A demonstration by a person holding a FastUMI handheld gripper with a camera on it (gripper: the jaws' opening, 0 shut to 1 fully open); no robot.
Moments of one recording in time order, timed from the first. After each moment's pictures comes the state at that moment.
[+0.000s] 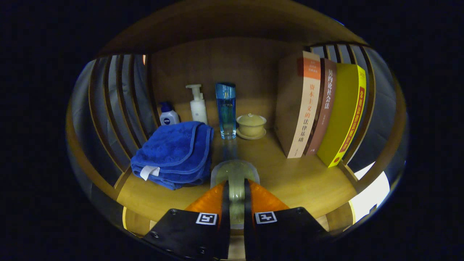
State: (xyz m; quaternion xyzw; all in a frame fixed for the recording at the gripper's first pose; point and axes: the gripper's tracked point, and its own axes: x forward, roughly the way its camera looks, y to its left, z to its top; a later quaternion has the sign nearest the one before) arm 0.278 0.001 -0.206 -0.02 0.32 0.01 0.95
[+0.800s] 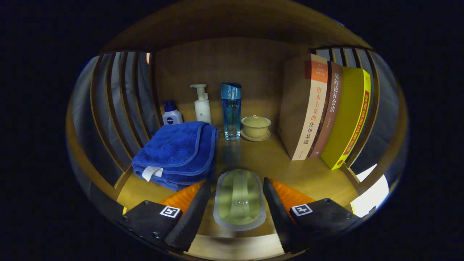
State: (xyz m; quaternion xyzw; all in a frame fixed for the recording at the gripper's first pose) arm 0.274 0.014 -0.201 -0.02 0.31 0.03 0.95
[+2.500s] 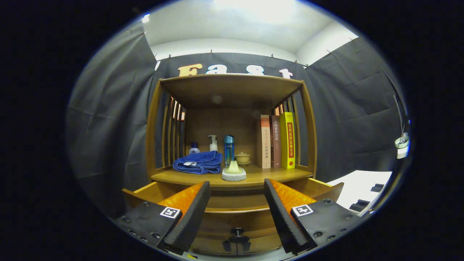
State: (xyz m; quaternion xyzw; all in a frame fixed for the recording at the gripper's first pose) arm -0.002 -0.007 -0.115 -0.03 0.04 0.01 1.00
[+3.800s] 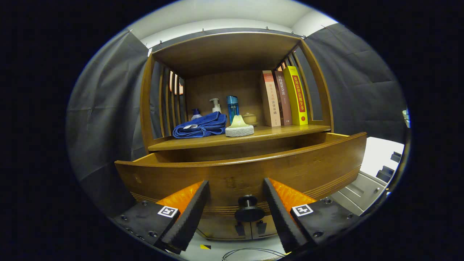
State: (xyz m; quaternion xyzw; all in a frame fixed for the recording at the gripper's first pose) arm 0.020 -0.002 -0.225 0.04 0.13 0.03 0.99
